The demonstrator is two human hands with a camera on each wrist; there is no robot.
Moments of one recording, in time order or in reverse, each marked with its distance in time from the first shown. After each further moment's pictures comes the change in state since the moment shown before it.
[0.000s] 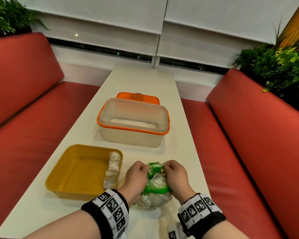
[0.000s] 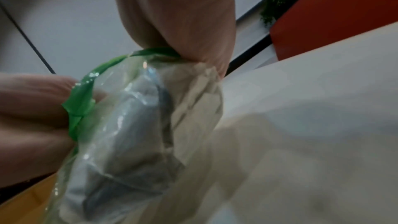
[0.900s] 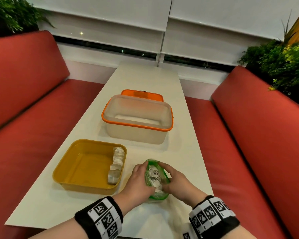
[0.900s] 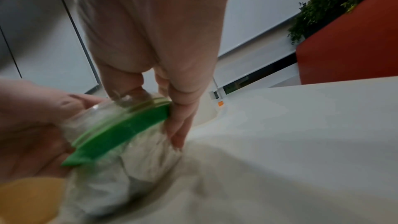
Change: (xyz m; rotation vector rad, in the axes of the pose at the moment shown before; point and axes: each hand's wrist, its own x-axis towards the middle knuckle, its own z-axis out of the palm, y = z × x) left_hand -0.028 -0.011 -0.022 0.504 -0.288 0.168; right_hand -0.022 0.010 -0.018 -0.166 -0.529 -0.083
